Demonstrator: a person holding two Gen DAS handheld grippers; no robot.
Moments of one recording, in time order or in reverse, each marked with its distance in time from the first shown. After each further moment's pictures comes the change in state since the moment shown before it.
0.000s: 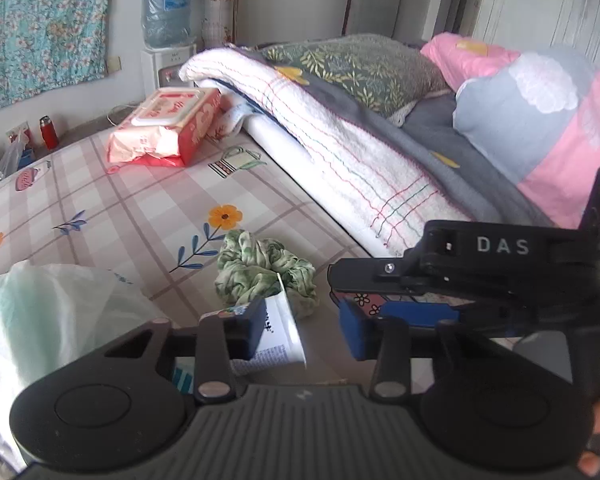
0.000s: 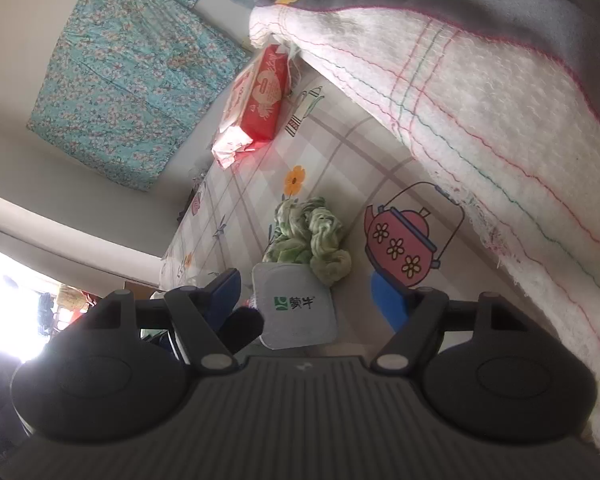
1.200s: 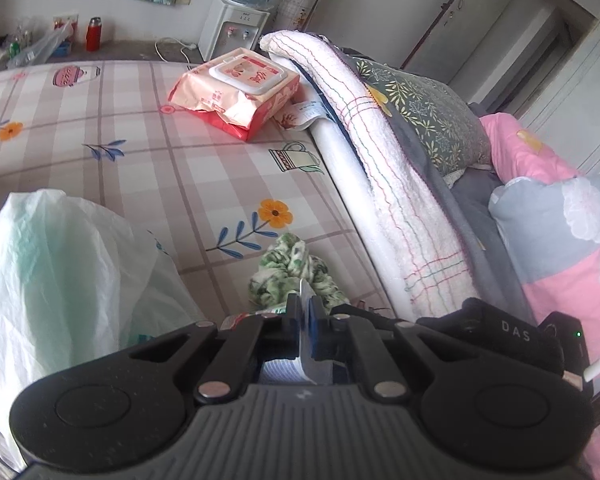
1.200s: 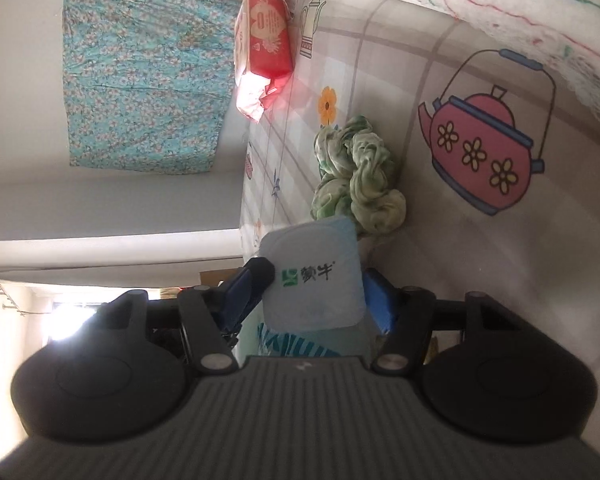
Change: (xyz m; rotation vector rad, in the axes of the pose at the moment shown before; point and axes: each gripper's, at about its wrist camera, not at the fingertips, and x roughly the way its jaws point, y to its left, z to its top) left arm -0.002 0.074 0.007 -0.404 0.004 -0.106; right arm 0.072 -0.014 -0.001 0.317 0.222 0.265
